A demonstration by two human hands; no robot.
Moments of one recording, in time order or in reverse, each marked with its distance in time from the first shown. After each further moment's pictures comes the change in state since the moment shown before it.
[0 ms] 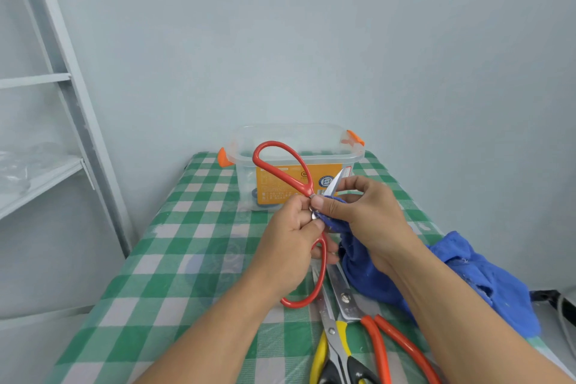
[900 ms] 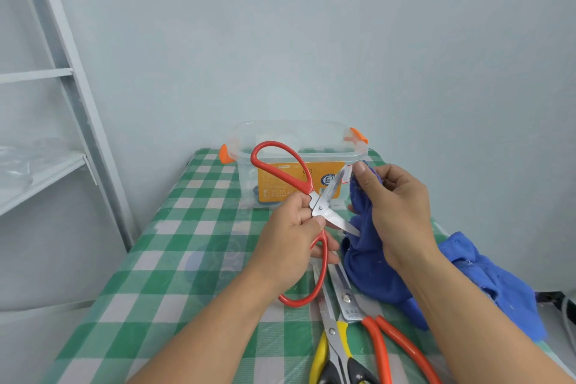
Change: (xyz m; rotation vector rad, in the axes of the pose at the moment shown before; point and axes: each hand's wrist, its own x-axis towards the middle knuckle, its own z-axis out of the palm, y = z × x) left_hand 0.006 0.000 0.000 0.027 0.021 -0.027; right_hand 0.001 -0.002 -0.012 0.054 0.273 -0.144
